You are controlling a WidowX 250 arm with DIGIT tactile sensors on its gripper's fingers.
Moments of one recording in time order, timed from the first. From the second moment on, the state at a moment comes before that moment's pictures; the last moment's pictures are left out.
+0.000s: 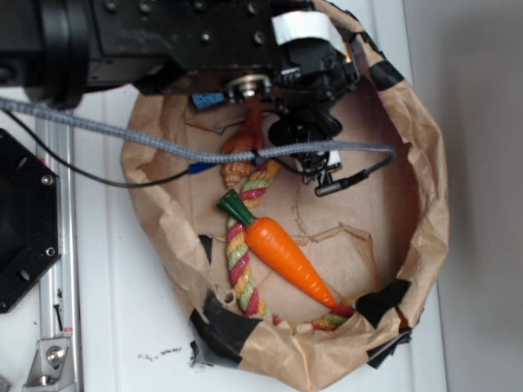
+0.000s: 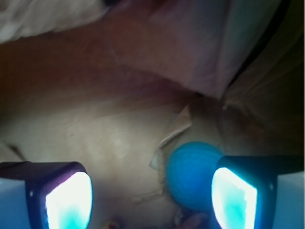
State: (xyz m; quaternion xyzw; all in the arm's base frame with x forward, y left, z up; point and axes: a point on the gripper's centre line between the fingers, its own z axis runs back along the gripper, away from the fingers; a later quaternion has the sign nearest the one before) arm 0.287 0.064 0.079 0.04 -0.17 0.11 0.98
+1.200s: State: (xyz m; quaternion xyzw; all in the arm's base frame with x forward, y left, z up) arm 0.264 0.062 0.064 0.06 -0.17 0.28 0.94
